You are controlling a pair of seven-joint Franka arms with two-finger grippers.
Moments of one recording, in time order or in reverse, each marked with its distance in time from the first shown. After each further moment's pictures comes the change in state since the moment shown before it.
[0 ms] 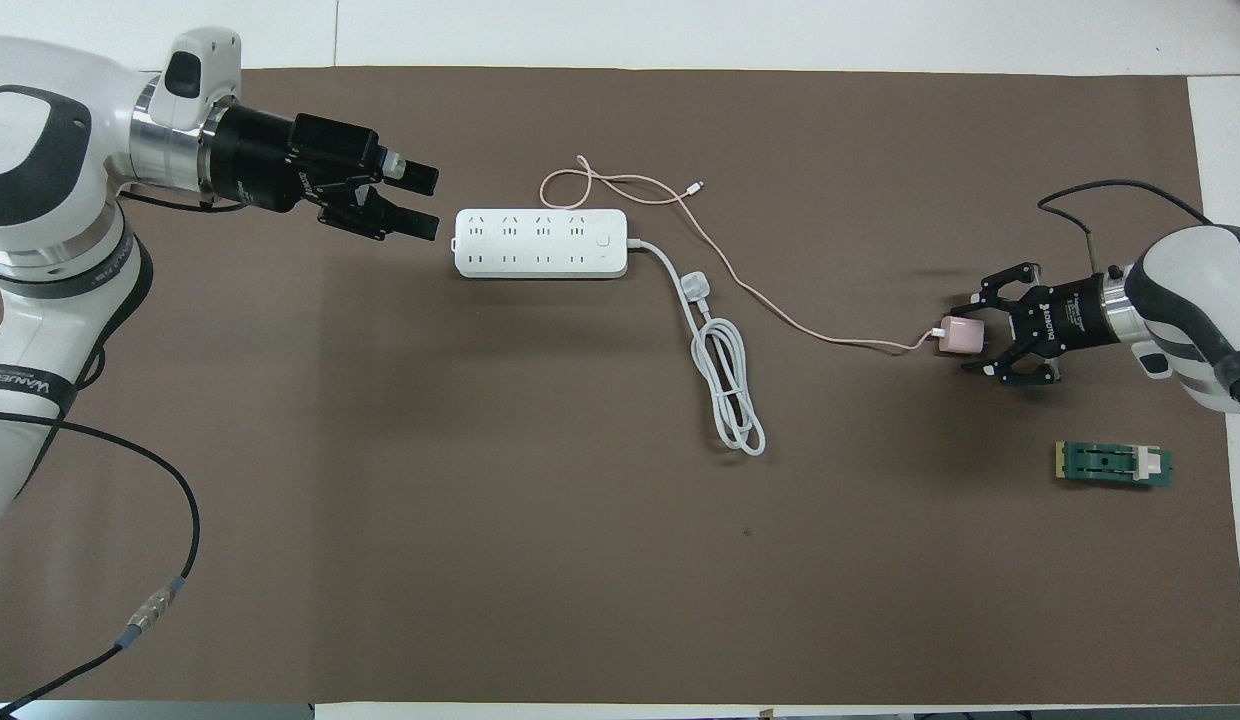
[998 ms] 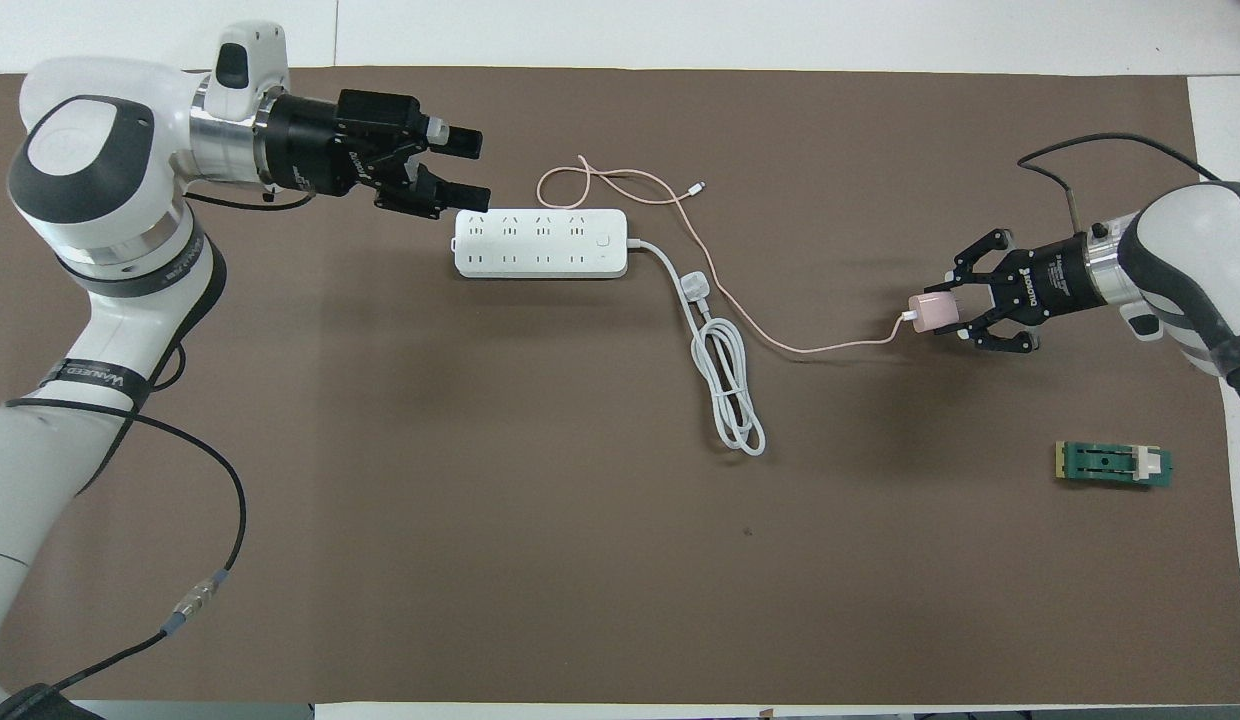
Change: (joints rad) left arm -0.101 0.089 -0.004 -0.001 -0.236 0.153 0.105; right arm 0.171 -0.094 0.016 0.131 0.004 -0.110 0.217
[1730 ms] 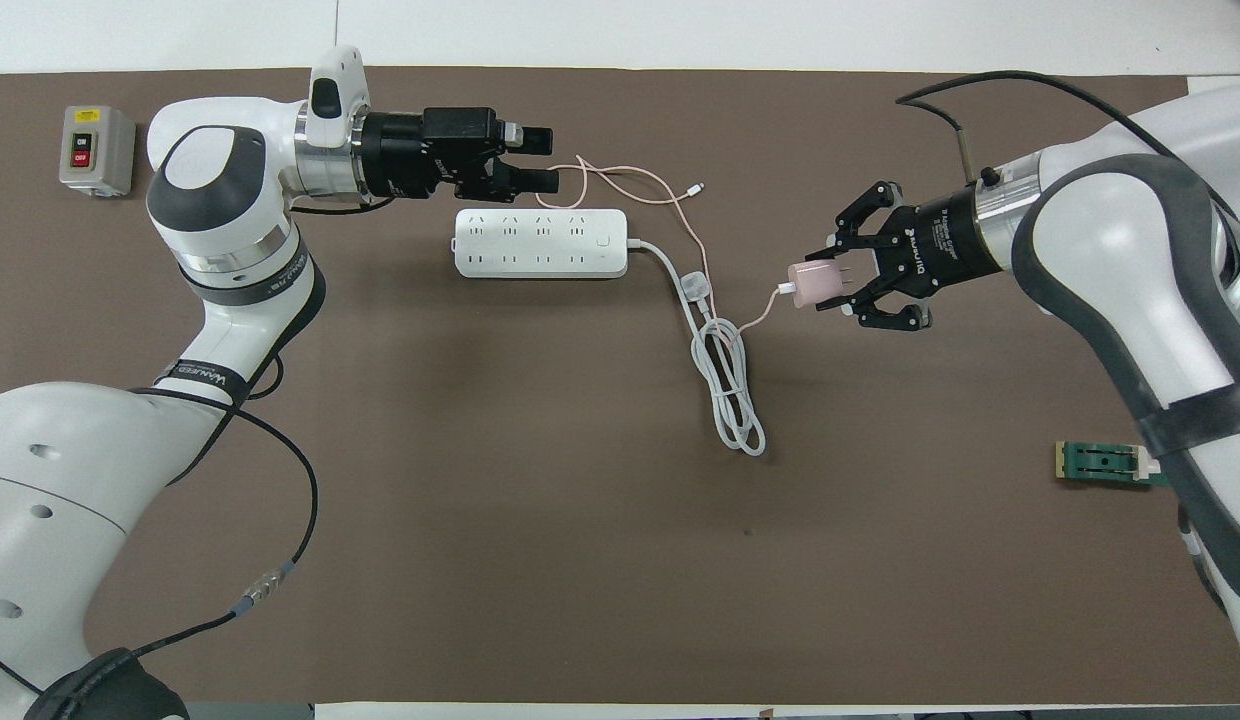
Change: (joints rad) left arm -0.043 0.053 -0.001 -0.001 -0.076 0.091 0.199; right arm 0.302 -0.076 0.005 0.072 0.073 0.063 0.289
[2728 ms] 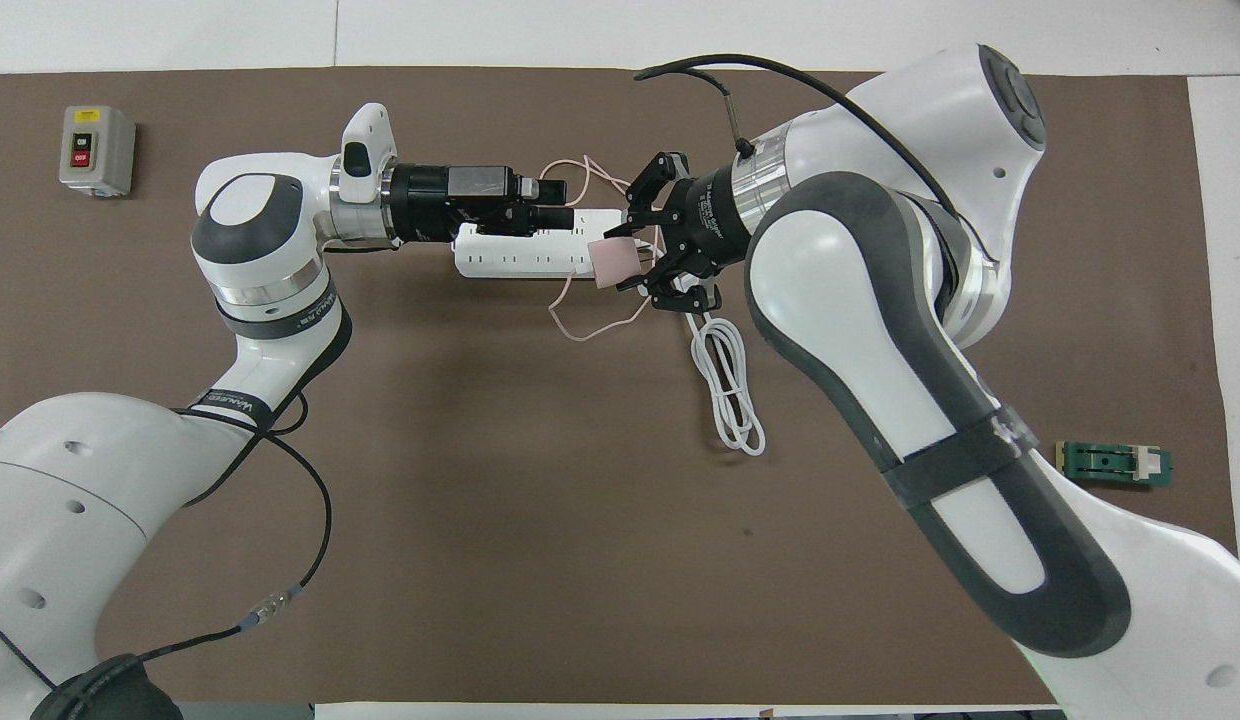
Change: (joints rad) left arm 0.013 -0.079 -0.010 -0.200 -0.037 0.000 0.146; right arm 0.158 0.229 -0.001 0.308 0.001 0.055 0.109
